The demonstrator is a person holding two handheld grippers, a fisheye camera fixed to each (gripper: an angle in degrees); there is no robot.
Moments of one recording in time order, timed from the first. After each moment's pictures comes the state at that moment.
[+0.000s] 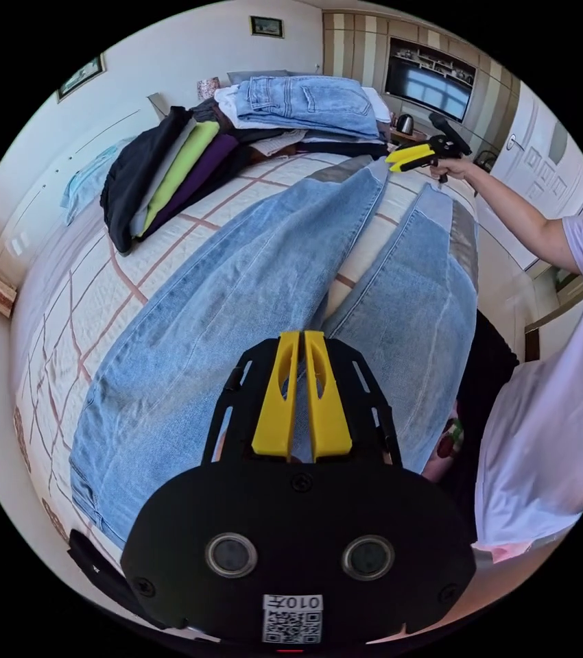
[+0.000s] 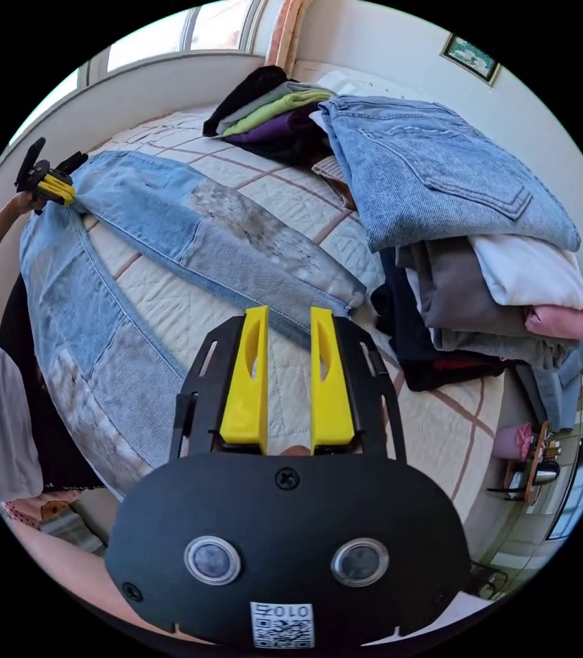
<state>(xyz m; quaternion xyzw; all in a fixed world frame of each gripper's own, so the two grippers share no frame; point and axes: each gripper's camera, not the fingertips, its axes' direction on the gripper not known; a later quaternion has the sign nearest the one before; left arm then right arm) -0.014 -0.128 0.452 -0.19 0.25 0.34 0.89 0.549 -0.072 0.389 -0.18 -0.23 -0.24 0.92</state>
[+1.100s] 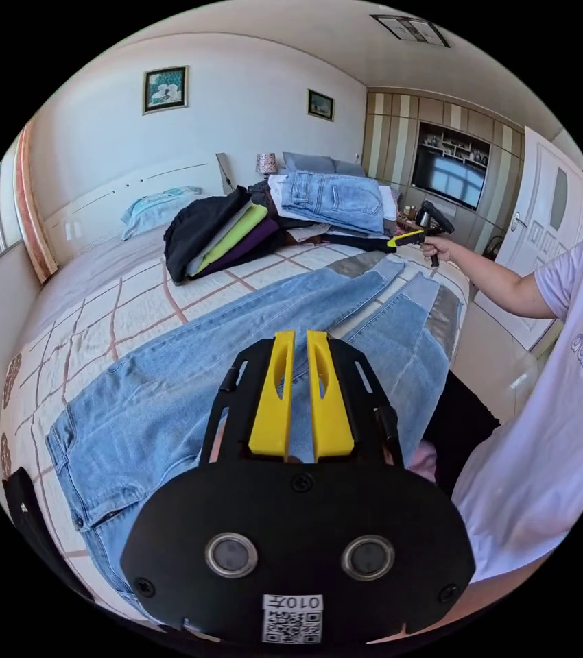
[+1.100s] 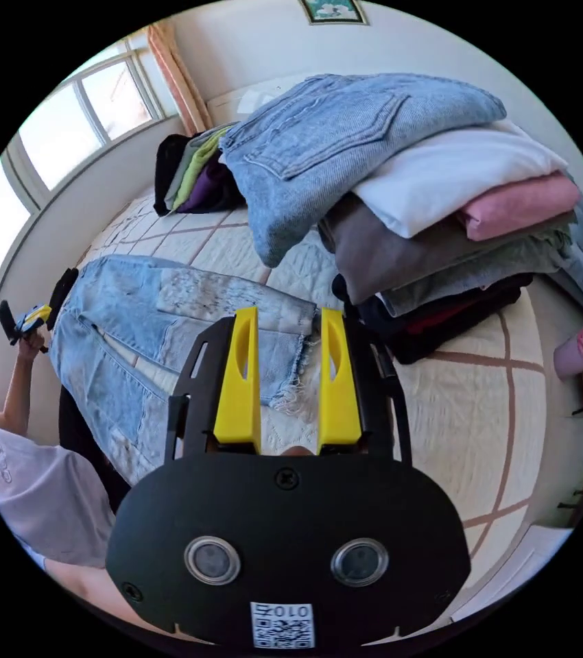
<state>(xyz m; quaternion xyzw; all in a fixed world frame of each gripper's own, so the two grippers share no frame) -0.079 -0.056 0.353 -0.03 0.28 0.20 0.94 0.652 -0.102 0.426 -0.20 -0.31 0.02 0.93</state>
